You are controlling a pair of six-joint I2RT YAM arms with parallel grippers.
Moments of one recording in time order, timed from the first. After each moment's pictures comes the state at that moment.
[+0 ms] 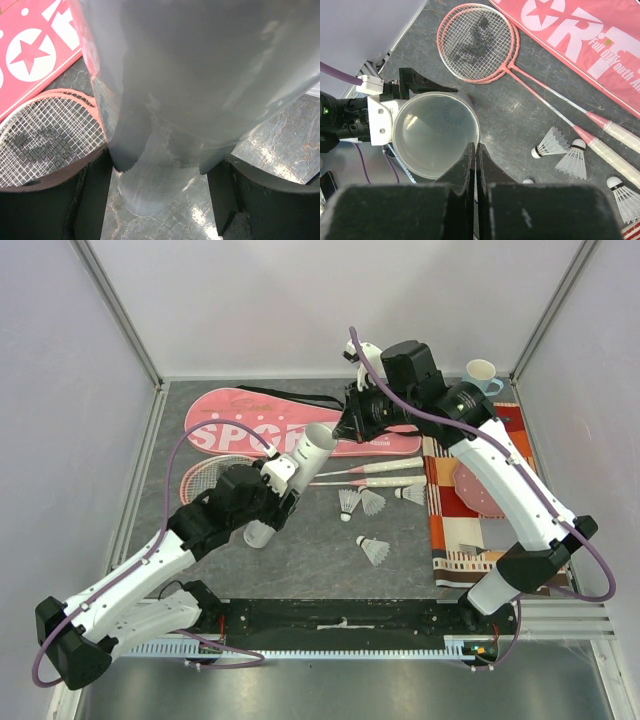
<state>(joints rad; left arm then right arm) -0.74 0.91 0.80 -0.47 -0.08 0.09 0.68 1.60 1.99 -0.99 -0.32 0.26</state>
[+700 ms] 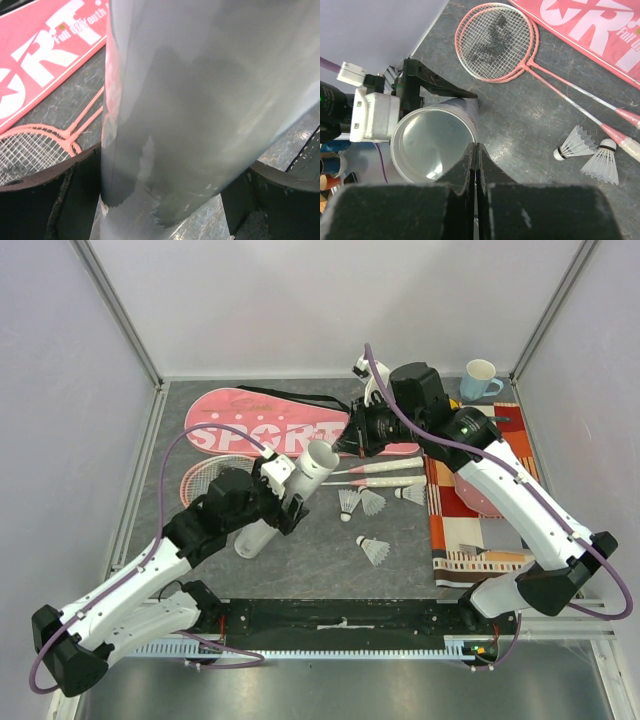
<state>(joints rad) -0.74 0.85 0.74 -0.34 0.07 0.04 0.68 1.44 1.71 -0.78 -0.37 0.37</state>
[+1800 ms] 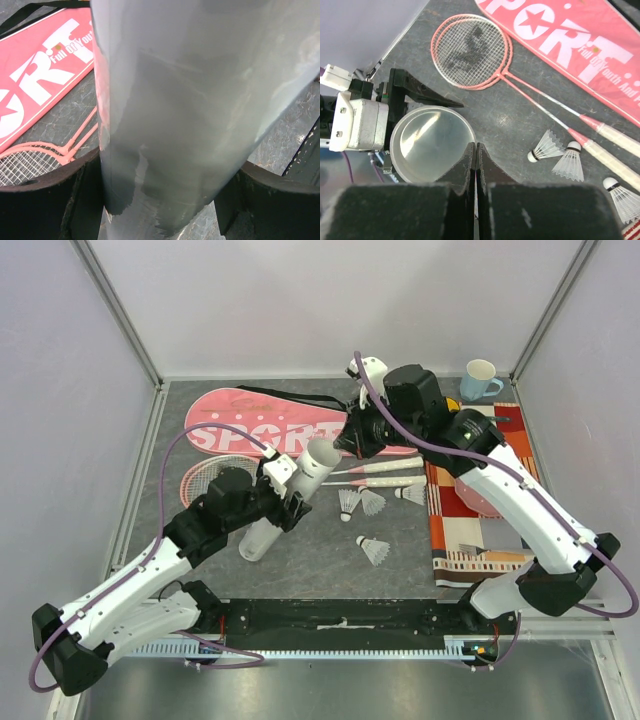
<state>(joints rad) -0.74 0.85 0.74 -0.28 0.11 0.06 0.76 1.44 1.77 -0.84 -0.18 0.28</state>
